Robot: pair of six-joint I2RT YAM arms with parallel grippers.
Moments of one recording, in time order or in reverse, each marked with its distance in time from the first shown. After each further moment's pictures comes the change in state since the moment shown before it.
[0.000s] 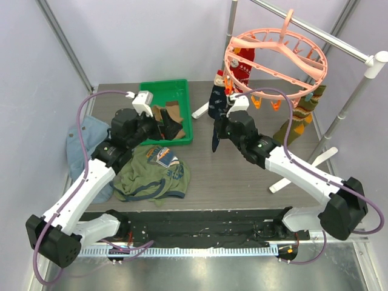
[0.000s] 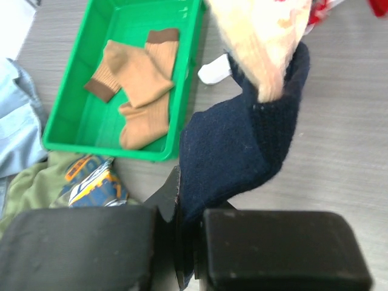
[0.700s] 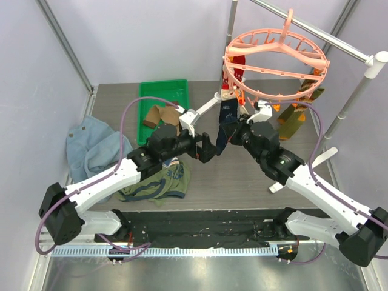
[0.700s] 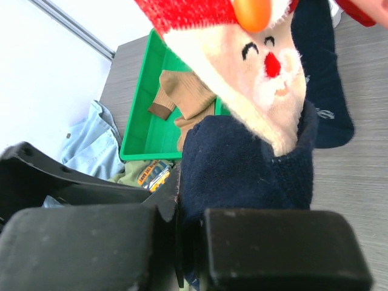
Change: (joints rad) left arm -0.363 0.174 -0.069 0.294 -0.004 0.091; right arm 0.000 -0.282 -0.129 -0.010 -0.035 0.235
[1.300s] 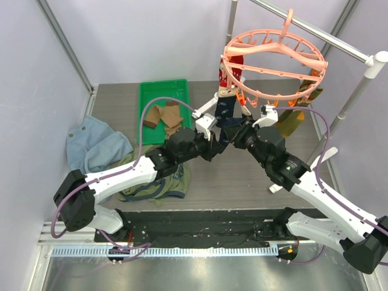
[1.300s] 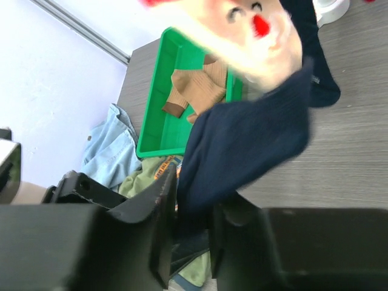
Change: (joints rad) left arm -0.116 0.175 0.041 0.116 -0.114 0.023; right arm -0.001 -0.083 -0.049 -0.012 -0.014 0.084
